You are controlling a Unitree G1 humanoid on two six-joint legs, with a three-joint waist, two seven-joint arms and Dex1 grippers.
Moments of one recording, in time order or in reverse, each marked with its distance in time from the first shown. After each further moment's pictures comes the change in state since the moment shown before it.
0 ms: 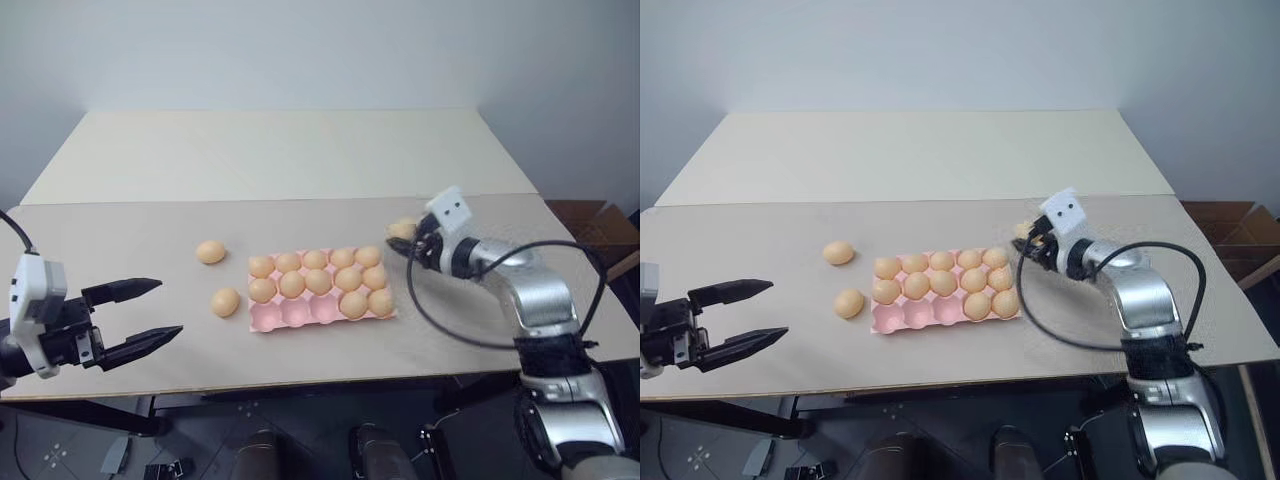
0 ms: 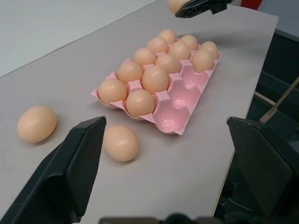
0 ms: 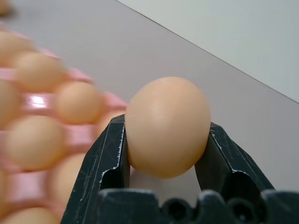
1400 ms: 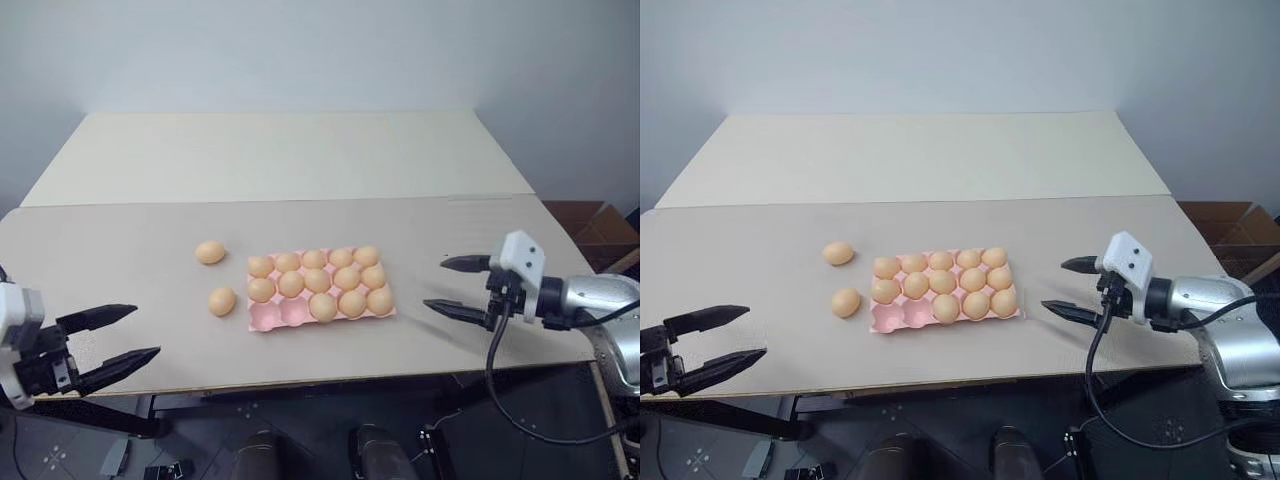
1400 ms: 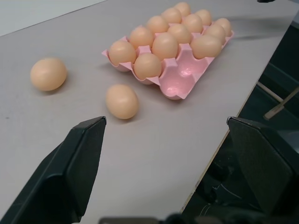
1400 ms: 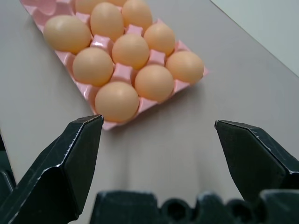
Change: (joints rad) left arm 0.153 -0.038 0.094 0.019 0.034 0.007 -0.011; right arm 0.327 -0.344 -0.210 0.066 0.128 -0.415 0.409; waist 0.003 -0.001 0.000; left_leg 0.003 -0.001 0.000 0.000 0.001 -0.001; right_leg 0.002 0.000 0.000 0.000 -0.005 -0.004
